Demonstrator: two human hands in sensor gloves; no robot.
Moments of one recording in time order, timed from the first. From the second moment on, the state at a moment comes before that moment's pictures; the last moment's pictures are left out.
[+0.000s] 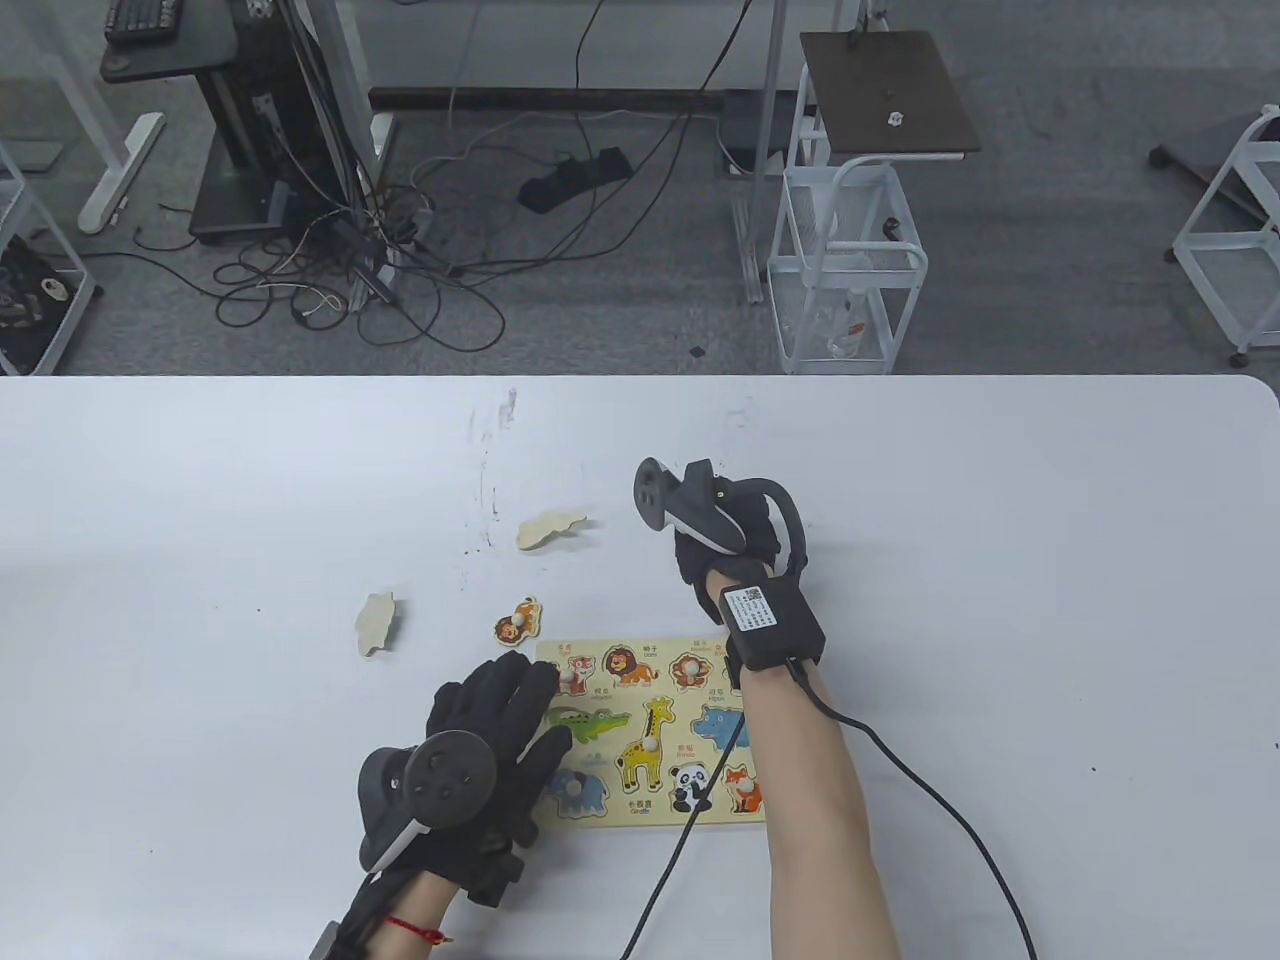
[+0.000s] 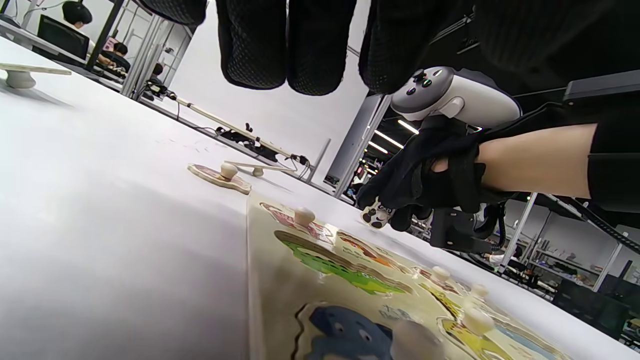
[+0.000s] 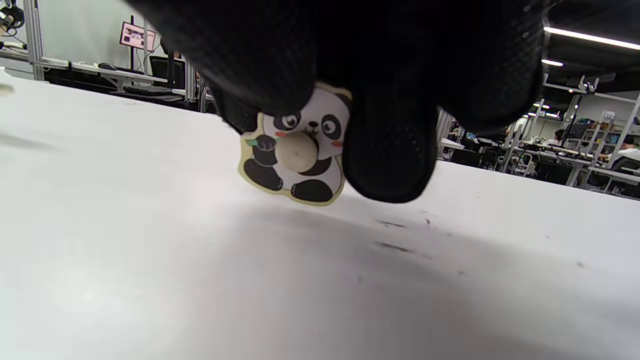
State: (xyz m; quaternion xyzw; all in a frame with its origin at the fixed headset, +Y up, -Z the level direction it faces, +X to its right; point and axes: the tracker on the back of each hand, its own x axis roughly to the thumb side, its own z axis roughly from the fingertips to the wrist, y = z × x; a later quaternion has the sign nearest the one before) left_hand -0.192 -0.740 -0.236 0.07 -0.12 0.25 0.96; right_hand 0.037 -0.724 -0.480 -0.03 0.00 -1.00 0.06
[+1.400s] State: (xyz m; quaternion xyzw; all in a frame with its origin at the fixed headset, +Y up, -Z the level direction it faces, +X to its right) left_hand -0.154 -0.746 -0.231 -0.08 -0.21 0.49 0.84; right_hand 0.079 -0.683 -0.236 -0.24 0.09 -0.89 -0.39
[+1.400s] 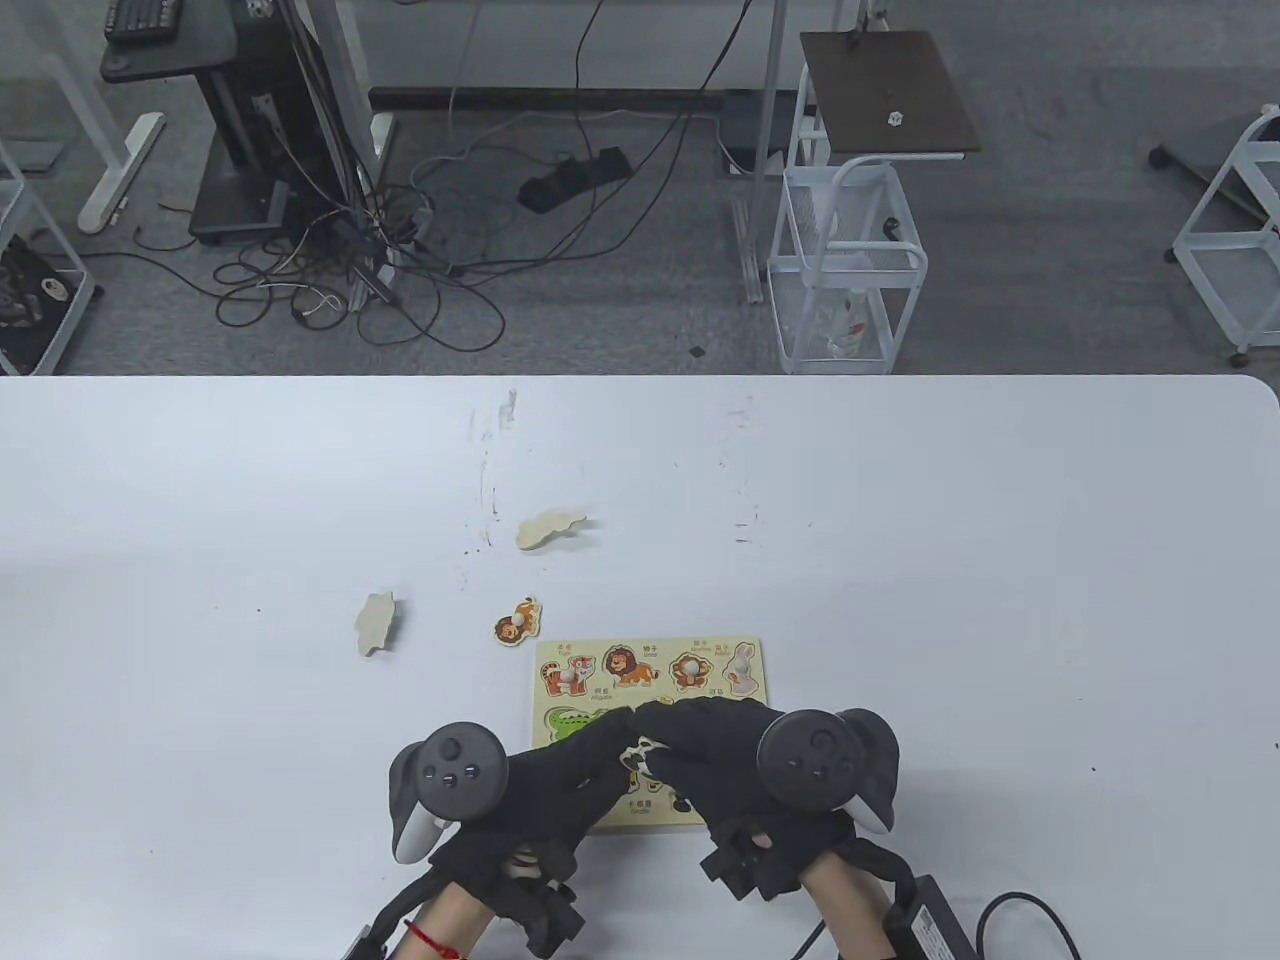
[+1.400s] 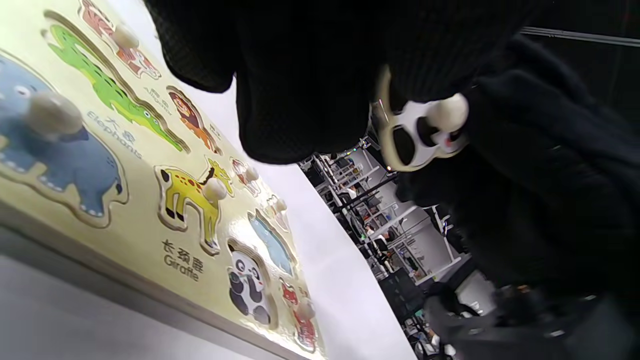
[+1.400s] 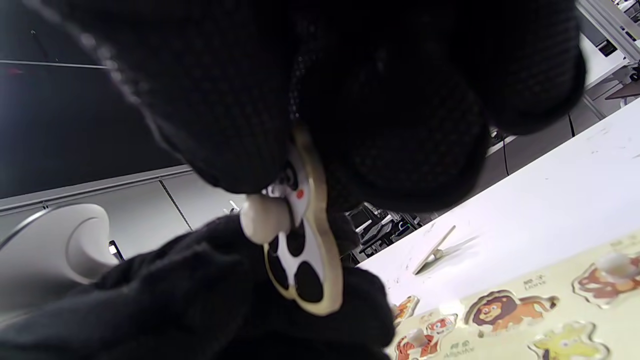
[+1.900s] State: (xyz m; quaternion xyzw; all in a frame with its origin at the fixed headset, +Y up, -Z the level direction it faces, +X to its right) left_hand -0.155 -0.744 -0.230 -0.06 -0.15 0.47 0.87; right_hand 0.094 -0.698 -0.220 -0.18 0.17 -0.88 -0.41
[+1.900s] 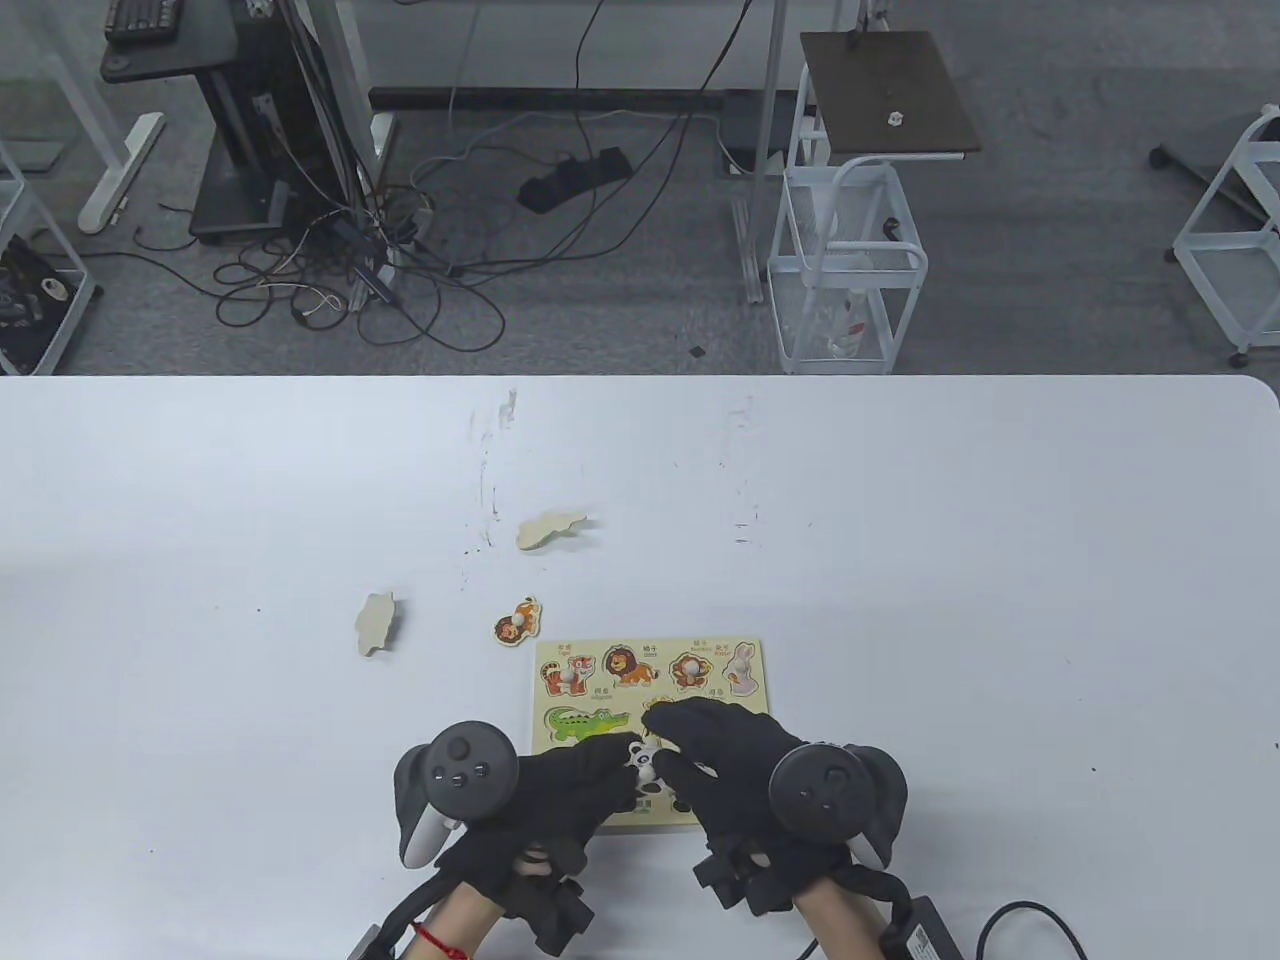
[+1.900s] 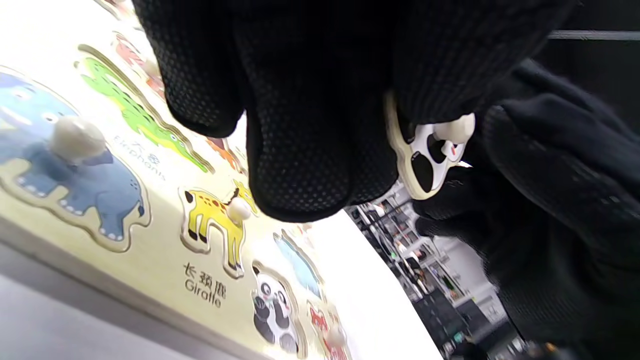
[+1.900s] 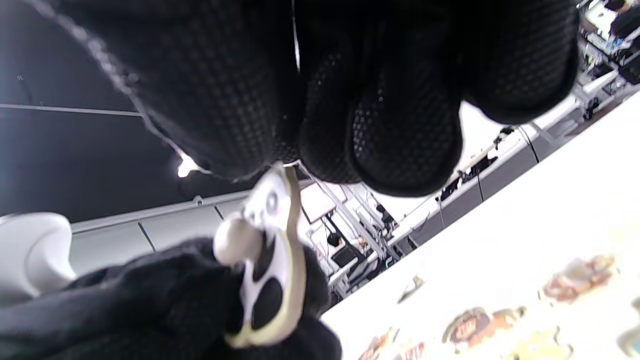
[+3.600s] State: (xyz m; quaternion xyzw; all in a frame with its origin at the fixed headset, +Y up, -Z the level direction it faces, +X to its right) left_hand -0.162 -0.728 -0.224 0.04 -0.14 0.28 0.95; right_hand 0.076 -0.715 -0.217 -0.19 0.14 -0.94 -0.23
